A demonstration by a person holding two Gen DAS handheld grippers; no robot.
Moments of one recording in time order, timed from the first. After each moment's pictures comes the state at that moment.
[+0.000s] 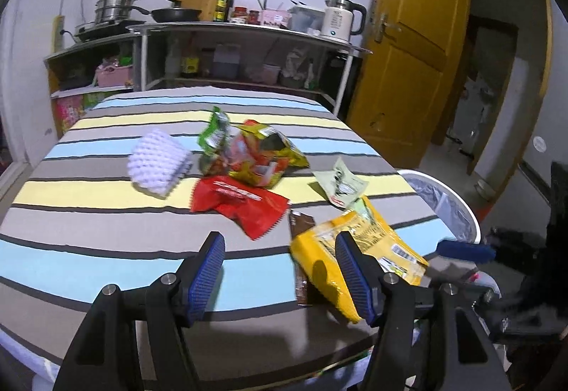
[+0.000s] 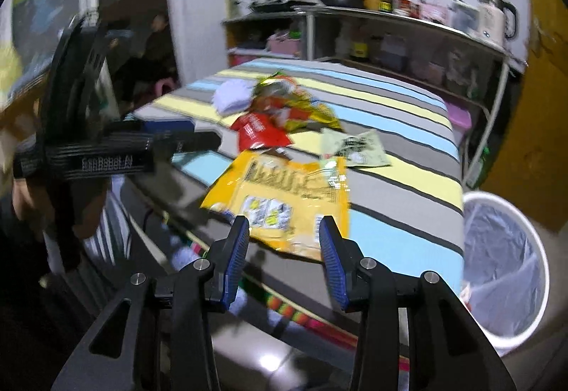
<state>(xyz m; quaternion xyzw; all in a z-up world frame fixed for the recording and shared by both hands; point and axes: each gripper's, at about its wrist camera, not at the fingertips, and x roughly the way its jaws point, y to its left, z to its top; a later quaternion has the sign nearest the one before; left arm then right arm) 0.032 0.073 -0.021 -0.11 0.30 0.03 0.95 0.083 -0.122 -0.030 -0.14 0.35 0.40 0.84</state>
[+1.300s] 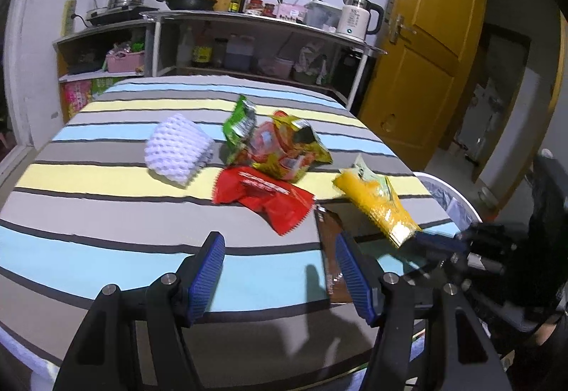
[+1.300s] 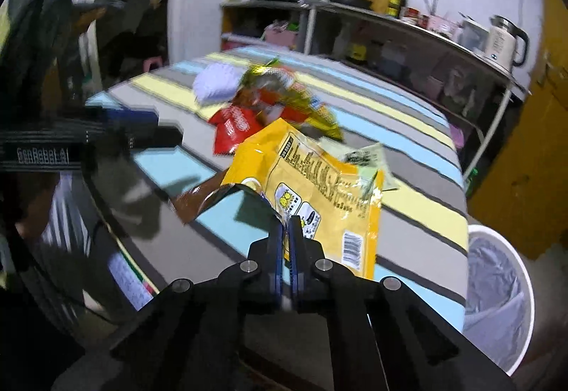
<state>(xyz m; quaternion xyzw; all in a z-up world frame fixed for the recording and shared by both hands) 0.038 0.087 -0.034 -0.13 0.32 0.03 0.94 0.117 -0.086 -0.044 -0.18 0.33 0.36 0.85</state>
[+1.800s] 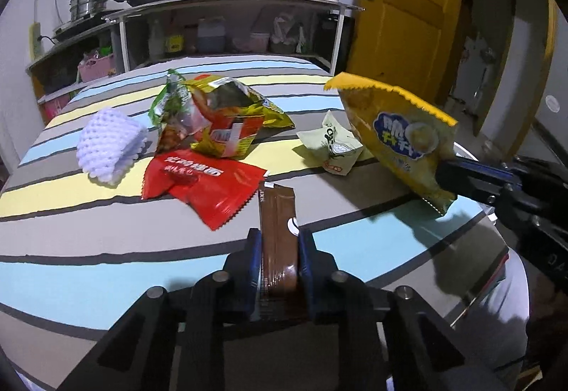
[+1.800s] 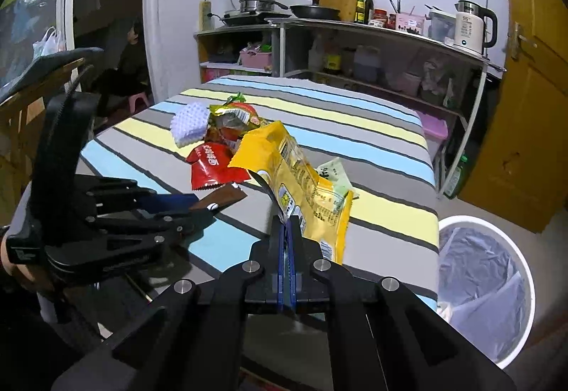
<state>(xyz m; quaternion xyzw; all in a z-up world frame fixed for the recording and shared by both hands) 0.078 0.035 -0.057 -0.06 0.37 0.01 0.93 0.128 -0.109 -0.021 -0.12 0.33 0.34 0.87</state>
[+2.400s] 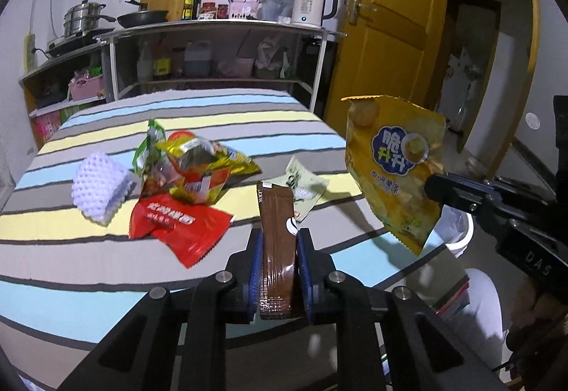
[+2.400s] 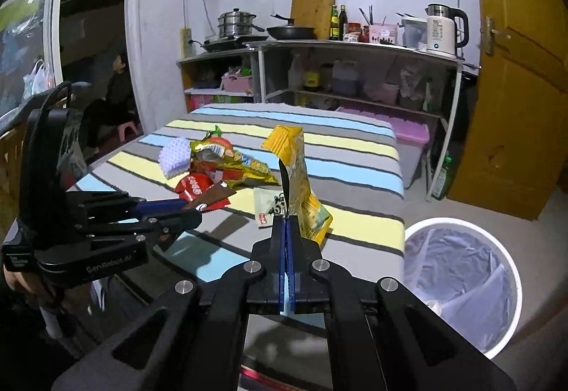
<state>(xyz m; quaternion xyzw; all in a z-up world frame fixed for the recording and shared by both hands) 0.074 0.019 -0.015 -0.07 0.32 -0.01 0.94 0.126 -0.145 0.005 -0.07 0.30 0.32 0.90</state>
